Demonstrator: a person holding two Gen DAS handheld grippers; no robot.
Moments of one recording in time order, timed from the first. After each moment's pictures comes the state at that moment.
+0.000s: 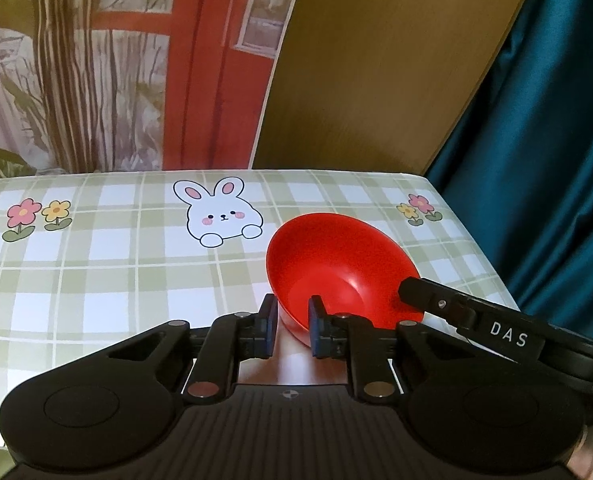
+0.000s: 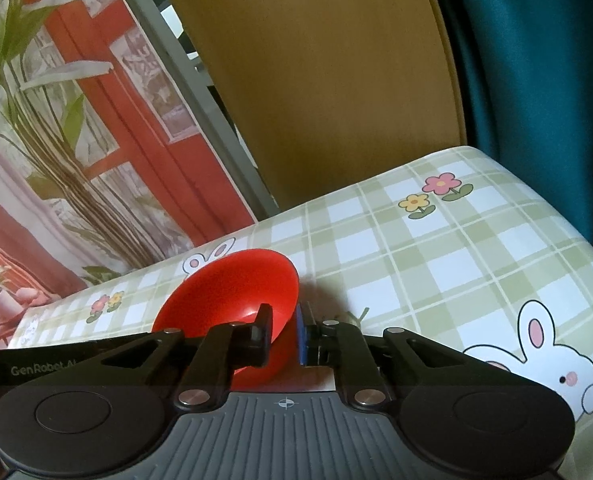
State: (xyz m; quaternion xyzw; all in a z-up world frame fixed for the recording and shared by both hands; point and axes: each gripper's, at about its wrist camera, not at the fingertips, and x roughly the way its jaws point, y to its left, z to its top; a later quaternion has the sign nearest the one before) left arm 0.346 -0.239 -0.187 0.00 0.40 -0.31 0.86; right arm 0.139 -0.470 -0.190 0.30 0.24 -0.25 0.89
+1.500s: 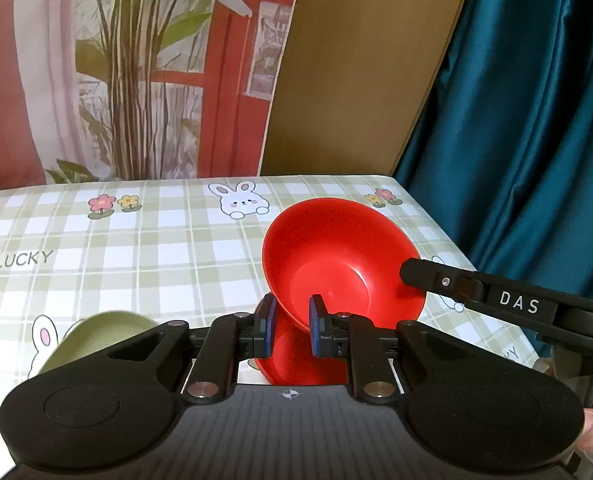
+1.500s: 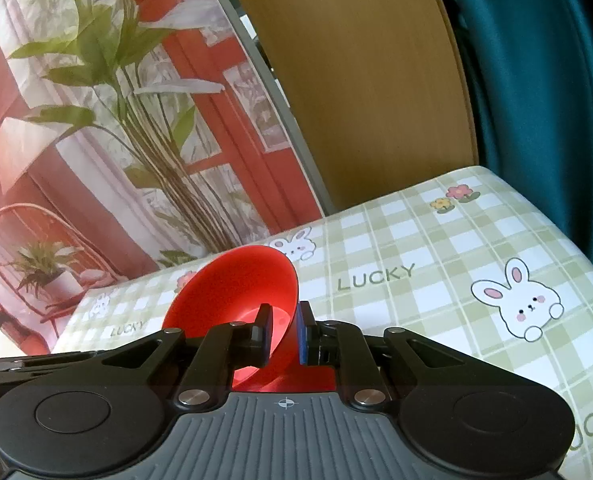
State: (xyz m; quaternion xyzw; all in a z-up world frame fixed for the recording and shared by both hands) left arm 0.224 -0.159 -0.133 0.01 0.35 -0.31 0.88; right arm 0.071 -0.353 -0.122 0.28 0.22 -0.22 0.91
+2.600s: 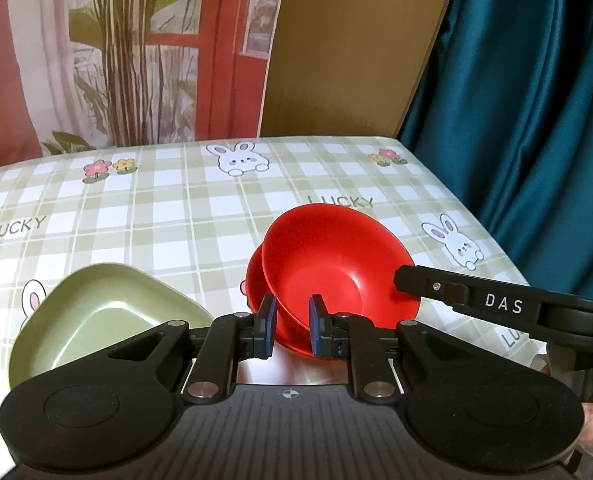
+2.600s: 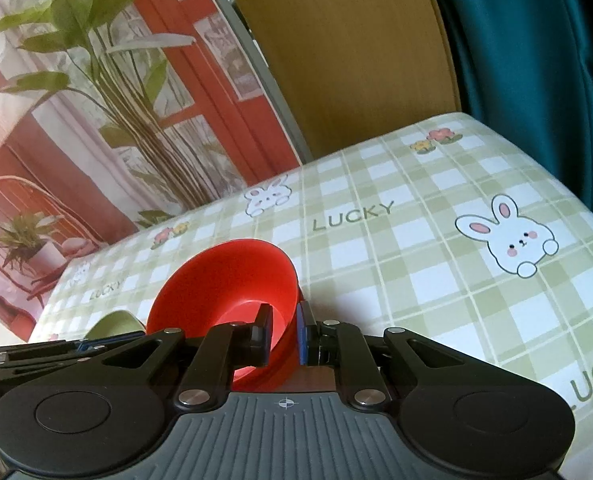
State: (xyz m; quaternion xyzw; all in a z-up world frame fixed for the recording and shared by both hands) left arm 0.218 -0.169 -0.162 0.03 0.37 -0.30 0.88; right arm 0.065 -0.355 -0.165 0.30 0.27 -0.22 0.89
